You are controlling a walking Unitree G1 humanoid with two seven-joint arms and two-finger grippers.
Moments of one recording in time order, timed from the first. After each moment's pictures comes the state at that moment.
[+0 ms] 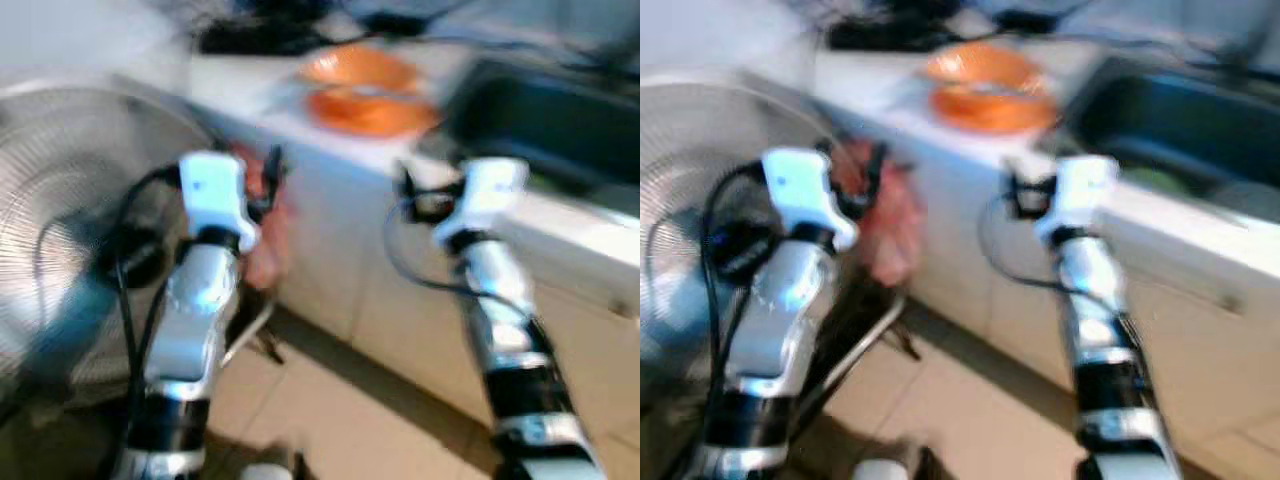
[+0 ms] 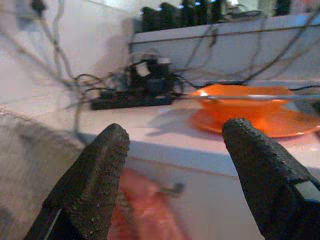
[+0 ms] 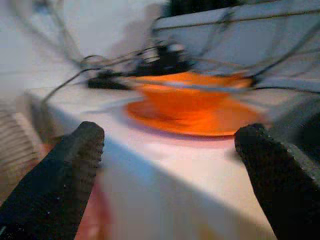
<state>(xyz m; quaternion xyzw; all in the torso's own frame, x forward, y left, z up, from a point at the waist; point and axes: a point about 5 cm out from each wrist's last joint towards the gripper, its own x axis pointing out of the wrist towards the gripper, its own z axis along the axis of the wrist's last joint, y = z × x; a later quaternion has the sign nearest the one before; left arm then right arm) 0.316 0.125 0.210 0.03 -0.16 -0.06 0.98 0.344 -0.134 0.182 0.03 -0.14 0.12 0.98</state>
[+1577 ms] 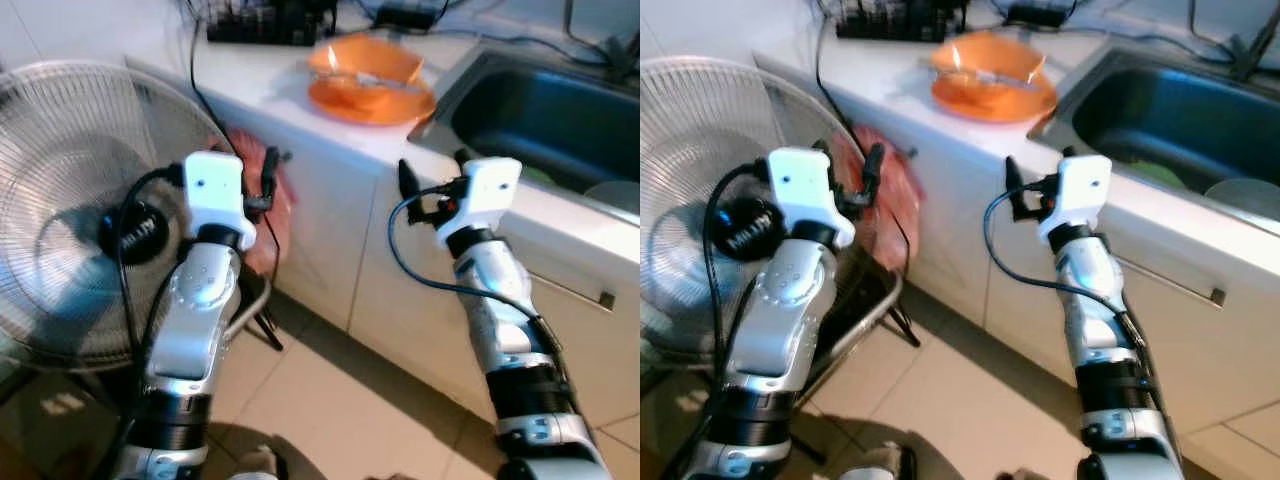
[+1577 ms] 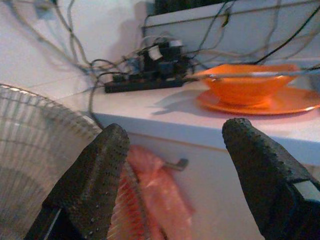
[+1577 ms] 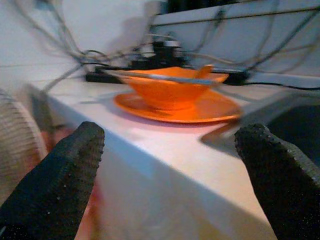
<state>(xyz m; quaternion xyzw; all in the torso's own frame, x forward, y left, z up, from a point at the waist) 0.319 0.134 0.203 0.05 -0.14 -0.02 0.99 0.344 -0.134 0.183 0.02 -0.14 0.12 0.98</state>
